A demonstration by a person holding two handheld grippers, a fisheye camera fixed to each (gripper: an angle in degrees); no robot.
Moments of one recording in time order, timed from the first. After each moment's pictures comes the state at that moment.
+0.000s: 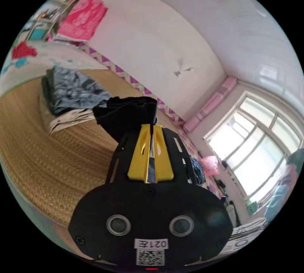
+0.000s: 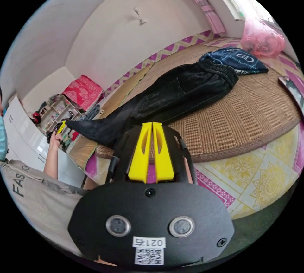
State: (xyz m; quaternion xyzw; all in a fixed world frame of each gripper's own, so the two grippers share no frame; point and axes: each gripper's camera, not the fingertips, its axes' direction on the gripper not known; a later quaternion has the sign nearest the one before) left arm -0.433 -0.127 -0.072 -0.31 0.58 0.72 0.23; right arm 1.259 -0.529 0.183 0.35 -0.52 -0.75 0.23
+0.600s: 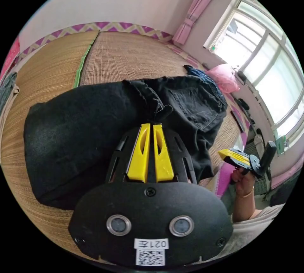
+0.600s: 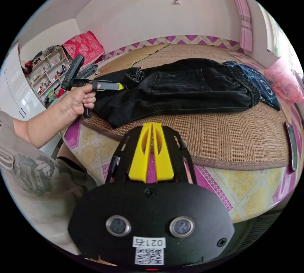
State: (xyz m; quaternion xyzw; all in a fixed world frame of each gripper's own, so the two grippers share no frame) left arm -0.913 0.229 -0.008 -0.23 0.36 0.91 -0.01; right arm 1.274 -0.496 0.272 0.45 -0.36 -0.79 0.19
